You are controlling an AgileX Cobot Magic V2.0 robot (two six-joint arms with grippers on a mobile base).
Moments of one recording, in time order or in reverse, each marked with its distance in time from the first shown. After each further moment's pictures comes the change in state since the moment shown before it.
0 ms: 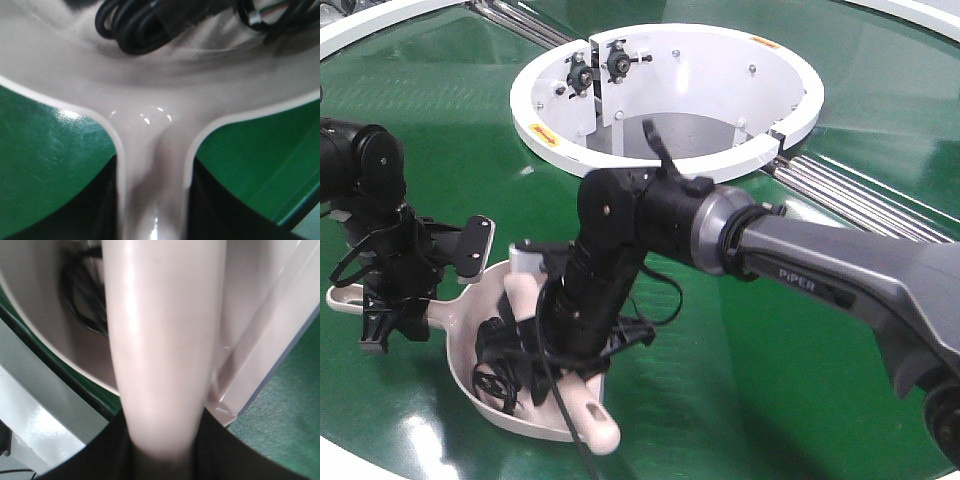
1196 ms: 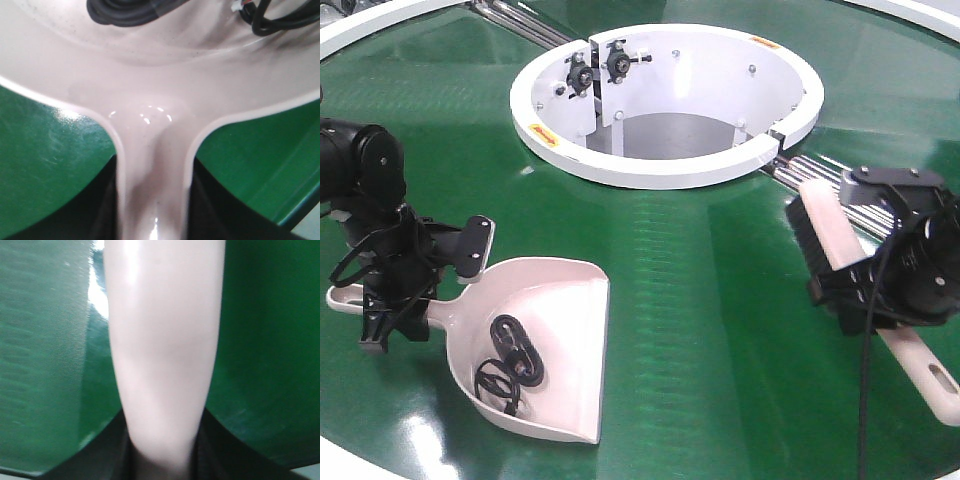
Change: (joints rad) left arm 0.000 0.000 0.000 0.000 0.000 0.000; right arm -0.593 -0.667 0.619 -0.299 -0.093 -0.206
